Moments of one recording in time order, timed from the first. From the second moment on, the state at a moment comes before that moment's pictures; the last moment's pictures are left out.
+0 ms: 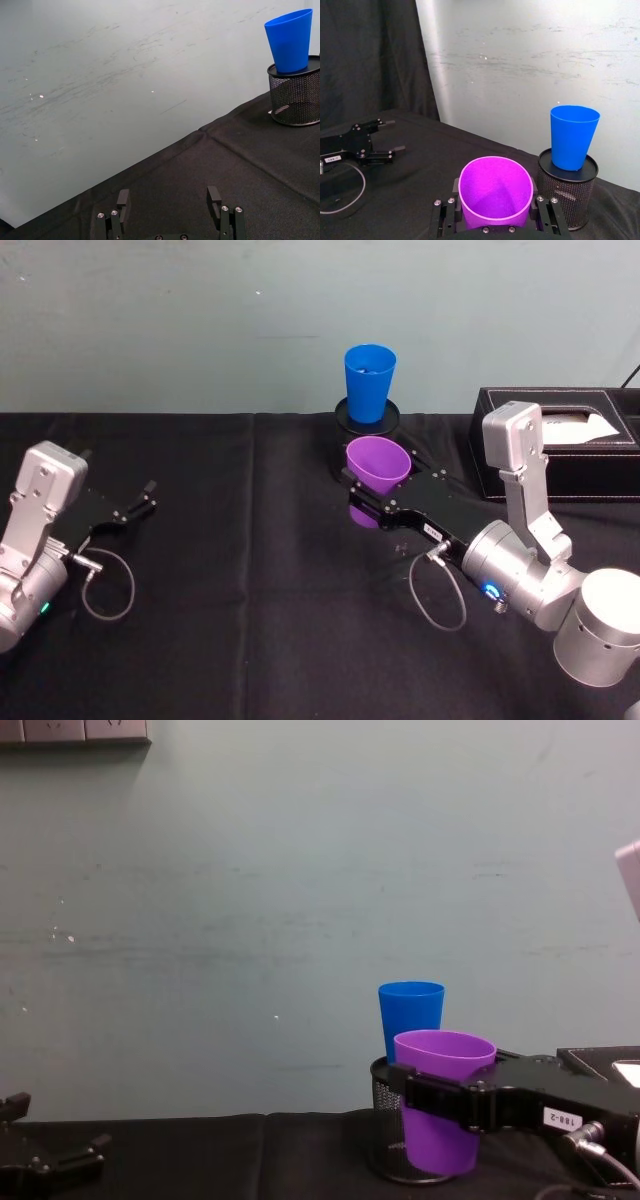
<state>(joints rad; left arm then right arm) -0.20 0.60 0.45 -1.41 -0.25 -0.12 0.03 0.18 0.31 -0.33 -1.55 0.31 0.06 0.37</state>
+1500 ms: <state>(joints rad) -0.20 0.60 0.45 -1.41 -0.25 -0.12 0.03 0.18 0.31 -0.33 -1.55 0.31 0.06 0.37</state>
